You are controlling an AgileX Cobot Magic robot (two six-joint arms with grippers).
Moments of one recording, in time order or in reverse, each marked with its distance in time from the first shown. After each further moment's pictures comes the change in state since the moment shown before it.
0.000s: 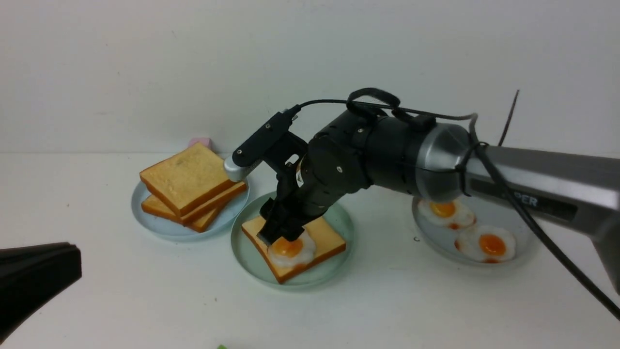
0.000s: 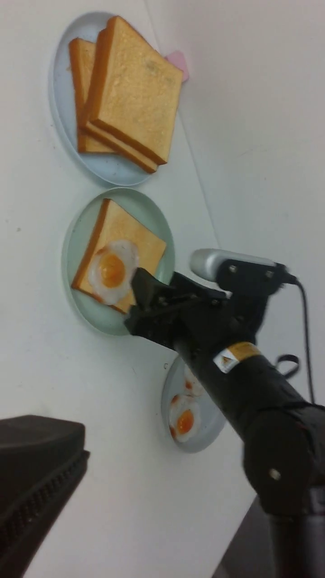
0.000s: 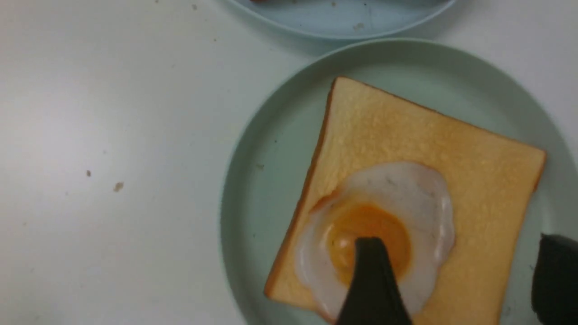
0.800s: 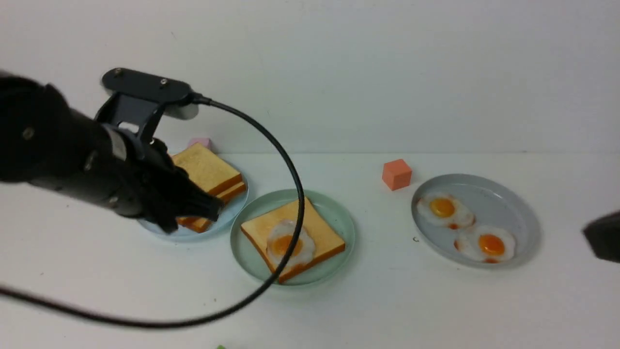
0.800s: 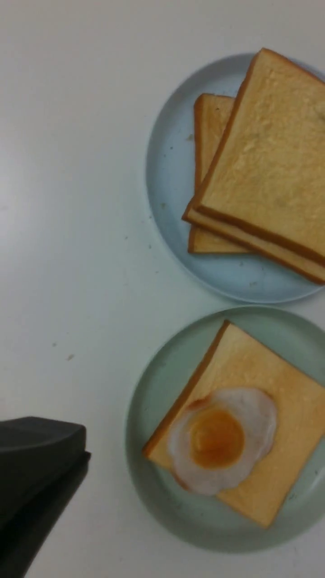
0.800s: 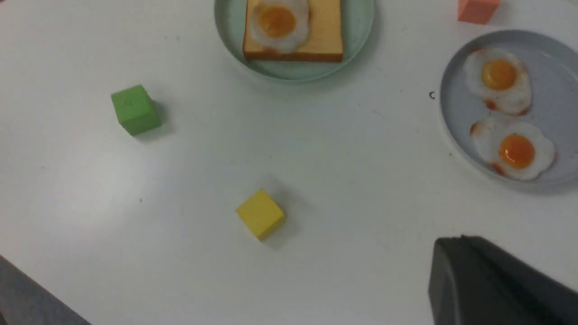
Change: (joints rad) right arm 0.000 -1.224 0.570 0.012 0.447 0.263; left arm 0.314 0.950 -0.446 -0.104 0.111 0.200
